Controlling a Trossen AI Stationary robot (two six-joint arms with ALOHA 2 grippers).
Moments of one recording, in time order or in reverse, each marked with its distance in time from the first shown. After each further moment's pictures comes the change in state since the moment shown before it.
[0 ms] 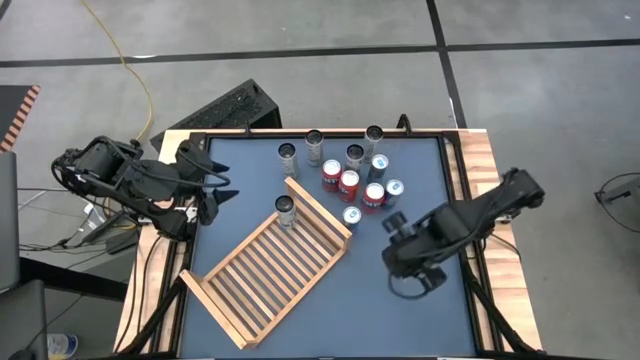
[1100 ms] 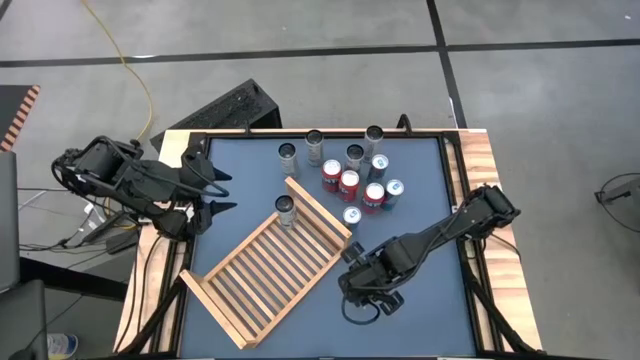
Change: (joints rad) left arm 0.000 0.000 0.000 0.001 0.130 0.140; right arm -0.006 0.260 0.000 0.369 -0.082 -0.081
